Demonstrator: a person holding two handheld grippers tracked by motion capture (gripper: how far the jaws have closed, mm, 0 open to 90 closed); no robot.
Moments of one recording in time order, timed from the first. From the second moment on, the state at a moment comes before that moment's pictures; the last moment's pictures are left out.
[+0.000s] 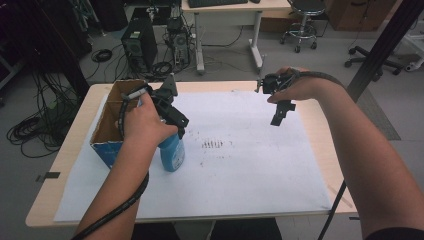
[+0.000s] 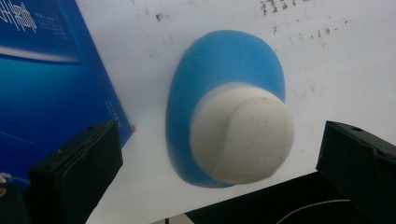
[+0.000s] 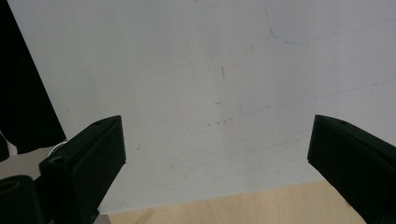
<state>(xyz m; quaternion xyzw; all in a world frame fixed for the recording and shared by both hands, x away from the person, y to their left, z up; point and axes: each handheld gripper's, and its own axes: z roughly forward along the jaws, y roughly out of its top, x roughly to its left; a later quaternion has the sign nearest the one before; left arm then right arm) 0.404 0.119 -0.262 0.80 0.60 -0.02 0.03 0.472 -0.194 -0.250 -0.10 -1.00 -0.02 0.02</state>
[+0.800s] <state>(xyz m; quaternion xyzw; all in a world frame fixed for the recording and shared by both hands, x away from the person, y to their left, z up) 0.408 0.119 -0.289 0.79 0.61 -0.02 0.03 0.472 -0.192 -0.257 -0.09 -1.00 -0.02 0.02</state>
